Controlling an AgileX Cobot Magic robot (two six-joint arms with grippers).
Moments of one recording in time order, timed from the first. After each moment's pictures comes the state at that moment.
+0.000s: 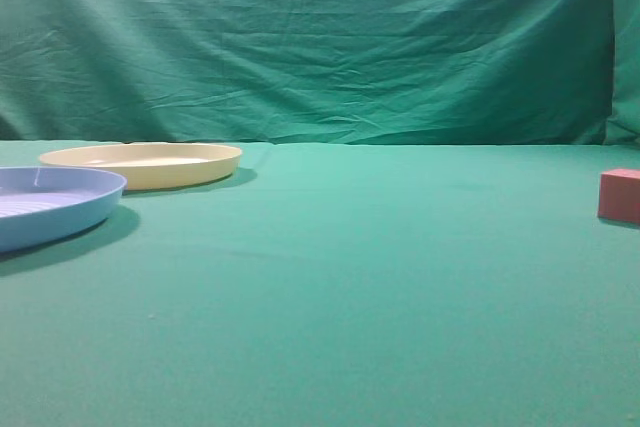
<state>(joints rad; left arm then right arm) -0.19 -0.01 0.02 0.18 0.36 -0.07 0.13 -0.01 0.03 0.10 0.38 -0.19</state>
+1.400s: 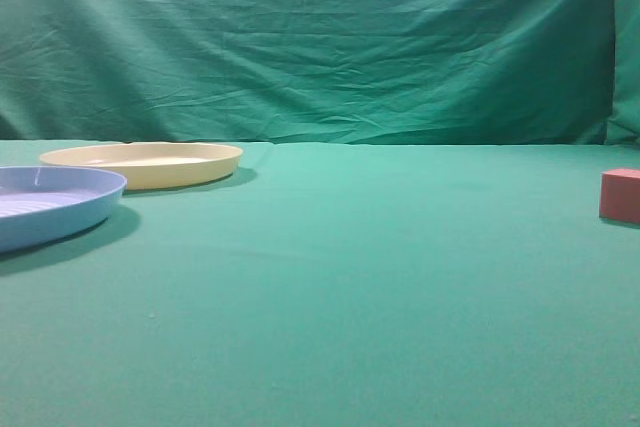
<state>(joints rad) -0.19 -0.01 0.02 0.18 0.36 -0.07 0.13 0.01 0.00 0.38 0.06 -0.19</state>
